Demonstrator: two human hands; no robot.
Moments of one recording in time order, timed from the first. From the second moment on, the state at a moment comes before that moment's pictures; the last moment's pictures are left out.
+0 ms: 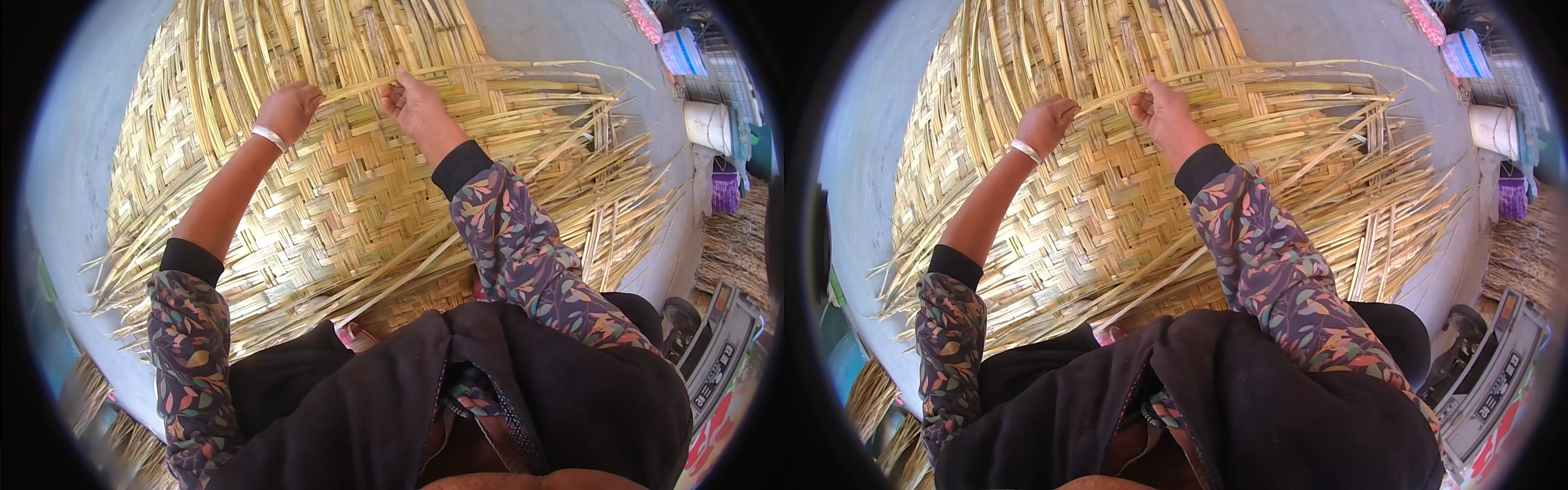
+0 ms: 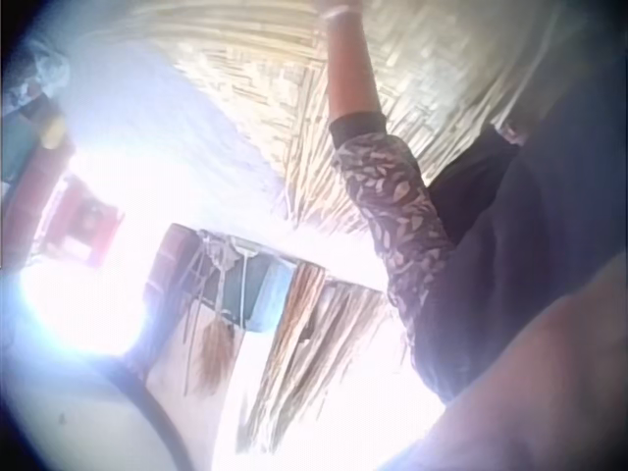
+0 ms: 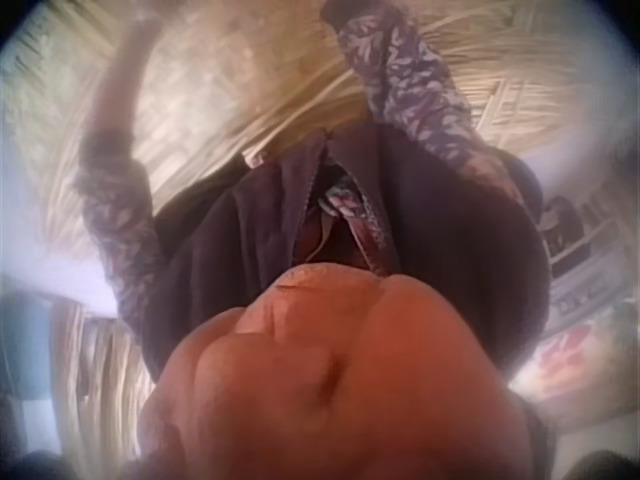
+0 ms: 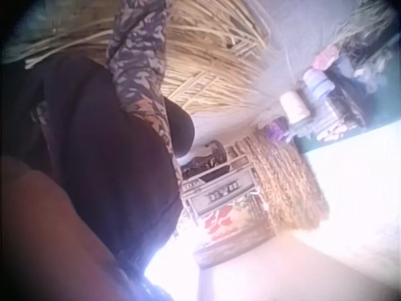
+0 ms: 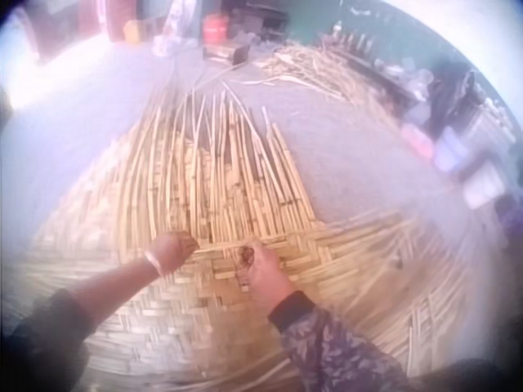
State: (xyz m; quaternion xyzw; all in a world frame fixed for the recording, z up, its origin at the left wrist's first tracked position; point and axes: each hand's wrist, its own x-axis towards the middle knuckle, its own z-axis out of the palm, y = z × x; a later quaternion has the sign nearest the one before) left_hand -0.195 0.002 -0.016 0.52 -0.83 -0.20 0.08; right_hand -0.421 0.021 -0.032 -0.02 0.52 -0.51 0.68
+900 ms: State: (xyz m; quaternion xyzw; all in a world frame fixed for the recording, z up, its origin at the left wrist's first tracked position) left_hand -0.204 -0.048 -0.006 0.51 -0.72 -0.46 0.04; right_hand -0.436 0.024 0.008 -0.30 0.45 -0.48 0.69
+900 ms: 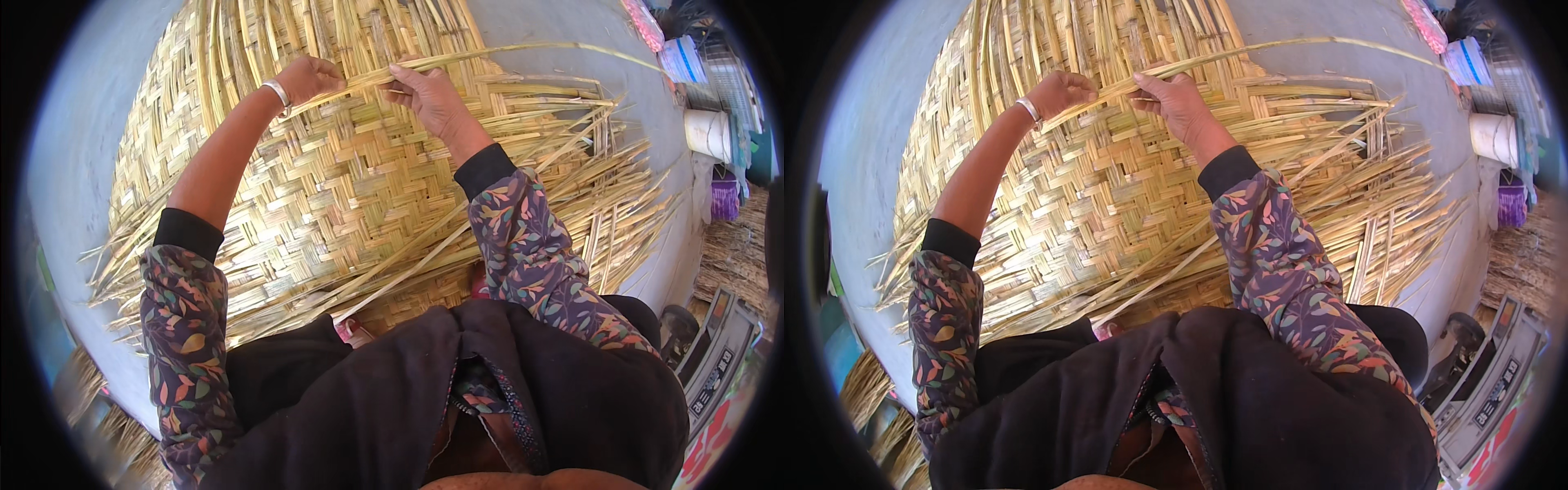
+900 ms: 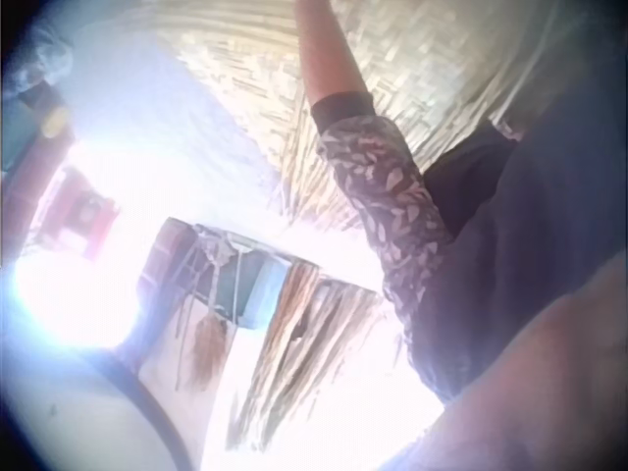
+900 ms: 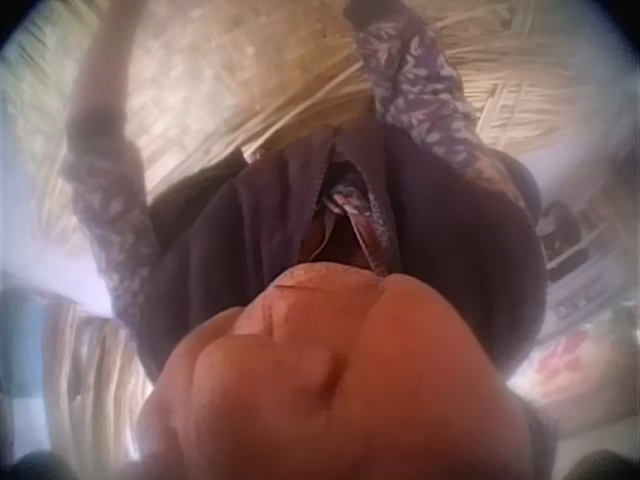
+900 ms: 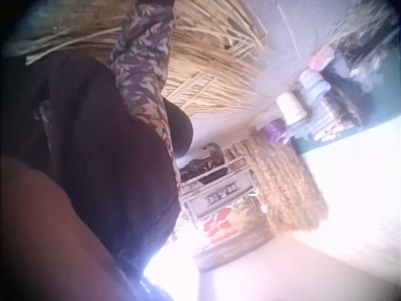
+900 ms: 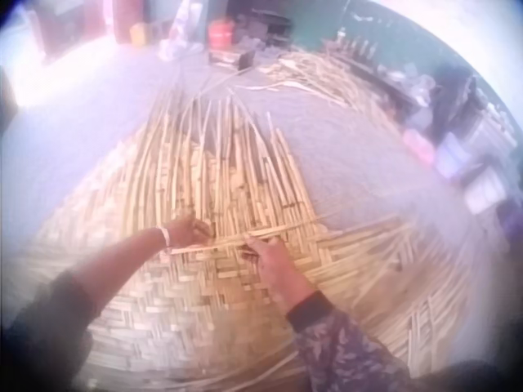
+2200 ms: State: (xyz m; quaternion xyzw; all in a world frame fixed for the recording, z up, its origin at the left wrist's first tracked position) left_hand -0.215 -0.019 -0.010 0.65 -0.73 -0.22 0.03; right_hand -0.633 -0.091 0.008 -0.33 0.53 -0.66 0.42
